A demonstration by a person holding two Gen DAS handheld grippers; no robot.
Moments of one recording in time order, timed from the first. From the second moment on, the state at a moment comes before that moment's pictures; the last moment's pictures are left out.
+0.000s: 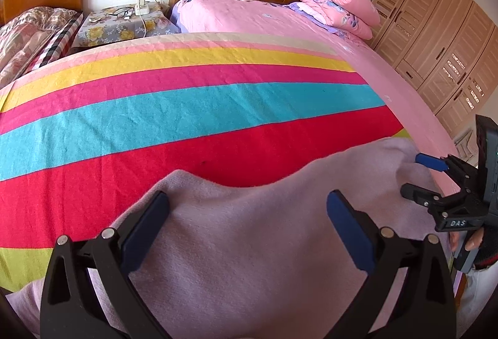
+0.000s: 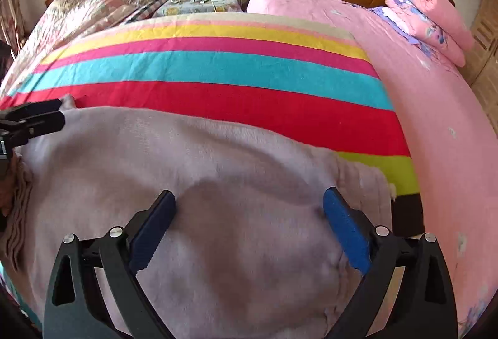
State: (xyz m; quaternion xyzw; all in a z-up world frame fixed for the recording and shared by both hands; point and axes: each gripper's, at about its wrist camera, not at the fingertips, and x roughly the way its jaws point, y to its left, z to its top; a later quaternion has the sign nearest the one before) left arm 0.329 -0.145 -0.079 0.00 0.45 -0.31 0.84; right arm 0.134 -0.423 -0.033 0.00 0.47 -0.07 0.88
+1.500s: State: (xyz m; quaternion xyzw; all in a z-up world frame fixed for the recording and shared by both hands) left arm 0.078 0.087 -0.092 0.03 0.36 -0.12 0.92; right arm -0.080 -0.449 -0.046 0.25 0.37 -0.06 0.89
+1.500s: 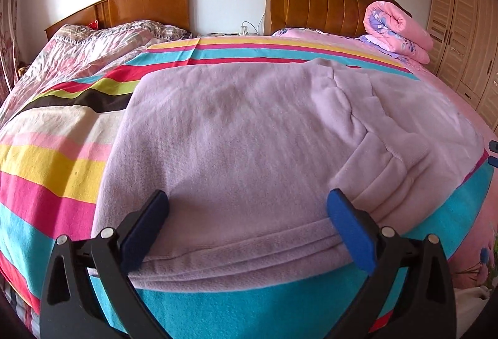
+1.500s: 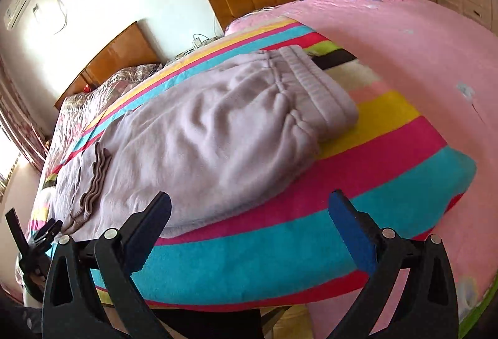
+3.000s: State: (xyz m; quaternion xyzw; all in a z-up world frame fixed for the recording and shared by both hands) left arm 0.095 0.074 -0.083 0.05 0.39 -0.11 0.91; right arm -0.029 -0.470 -0.065 0.40 0.34 -0.06 0.85
